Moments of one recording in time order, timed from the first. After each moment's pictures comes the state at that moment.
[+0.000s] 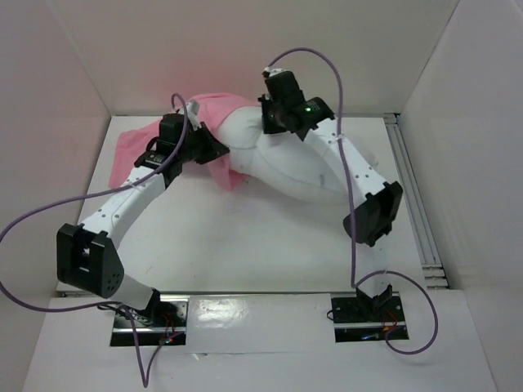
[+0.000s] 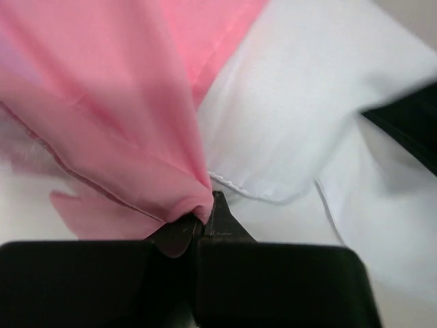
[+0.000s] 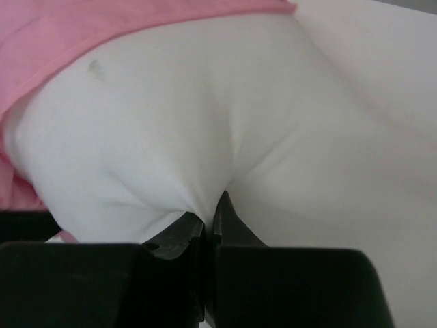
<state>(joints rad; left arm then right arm) -0.28 1.49 1.24 -0.25 0.21 -0.66 0.62 2.07 2.32 -0.91 0.13 0.27</state>
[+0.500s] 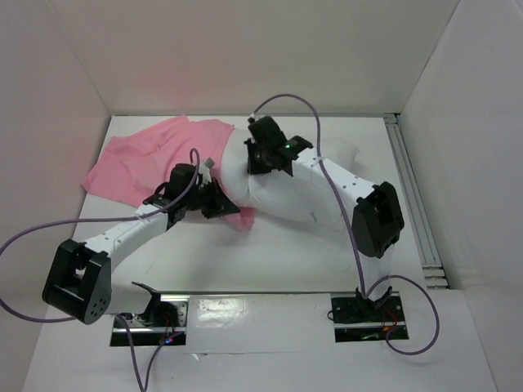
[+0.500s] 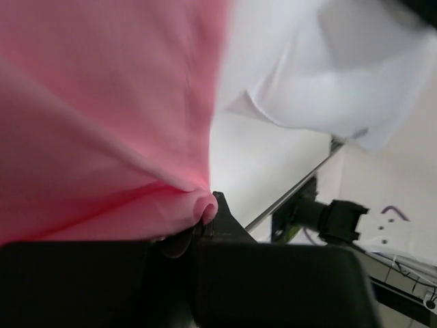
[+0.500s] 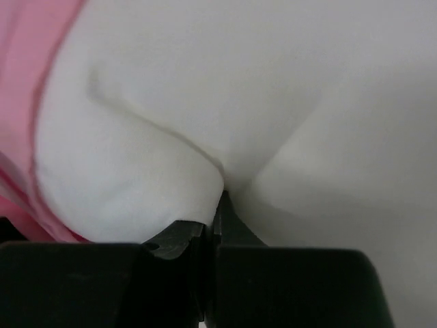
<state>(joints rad) -0.39 1.32 0.76 -0.13 0.49 -0.80 0.70 1.89 1.66 -0.57 0.06 0.43</state>
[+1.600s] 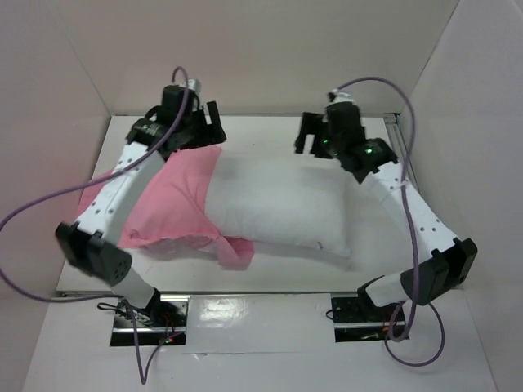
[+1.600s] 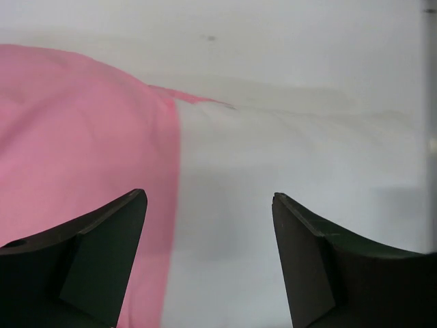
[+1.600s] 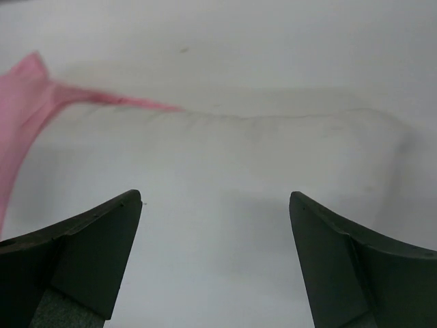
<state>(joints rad) -0.35 1.51 1.72 -0.80 0.00 -0.48 0.53 1.41 1.51 -0.65 0.19 0.43</state>
